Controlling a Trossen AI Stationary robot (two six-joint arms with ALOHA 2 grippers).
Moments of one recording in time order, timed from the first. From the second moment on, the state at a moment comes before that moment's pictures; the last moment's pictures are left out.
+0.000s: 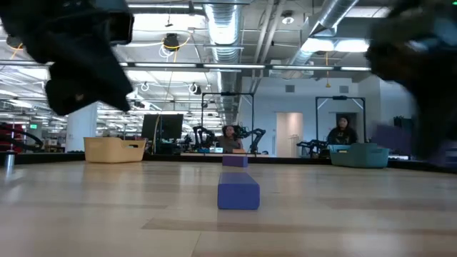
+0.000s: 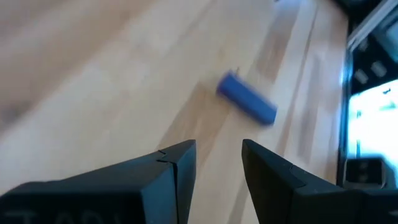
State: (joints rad) left arm -0.57 1.46 0.67 0.02 -0.40 -1.08; right arm 0.65 1.68 0.99 -0.68 0.23 1.78
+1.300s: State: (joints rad) left arm -0.23 1.34 0.71 0.51 -0.08 -0.27; right arm 0.35 1.66 1.17 -0.02 0.35 0.33
